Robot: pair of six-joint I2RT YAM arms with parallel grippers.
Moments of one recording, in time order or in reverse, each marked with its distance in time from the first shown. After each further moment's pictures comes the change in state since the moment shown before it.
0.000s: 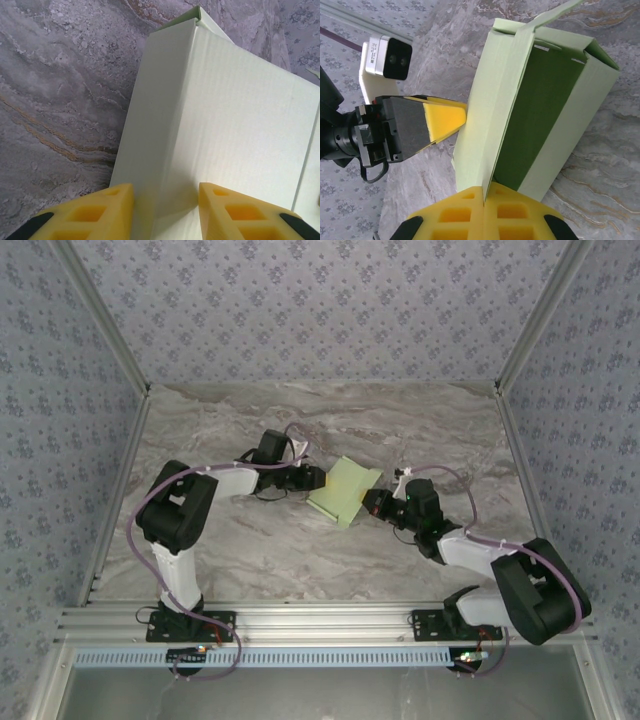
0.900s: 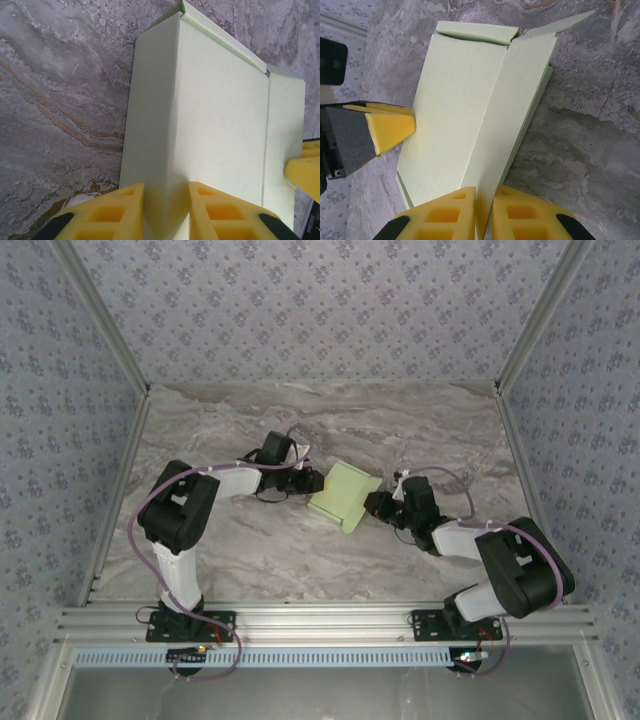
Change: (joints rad) left arm -0.014 0.005 0.013 -0.079 -0.056 0.007; right arm -0.048 0.145 0.036 -0.036 -0.003 -0.056
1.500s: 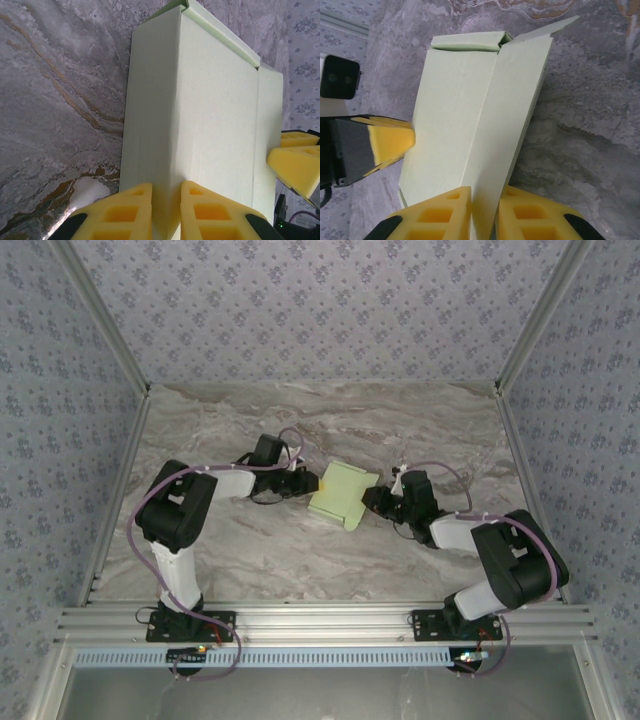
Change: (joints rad) left arm 0.043 0.000 -0.062 0.088 0.095 -0.109; right arm -0.014 0.050 0.050 -0.003 -0.041 -0.007
